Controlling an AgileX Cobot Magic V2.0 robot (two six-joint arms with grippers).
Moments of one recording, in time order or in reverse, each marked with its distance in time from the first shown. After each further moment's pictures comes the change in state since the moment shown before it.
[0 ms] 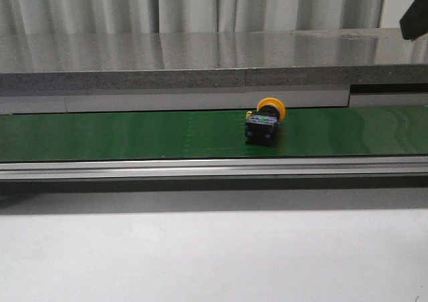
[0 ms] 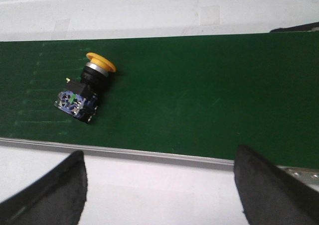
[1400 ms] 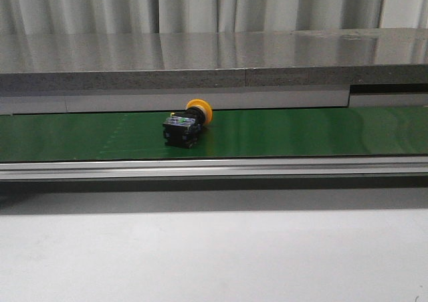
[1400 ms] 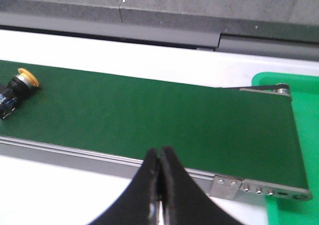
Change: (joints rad) left arm 0.000 0.000 0.000 0.000 0.000 0.000; right arm -0.012 -0.374 0.131 -0.205 -0.004 -0.002
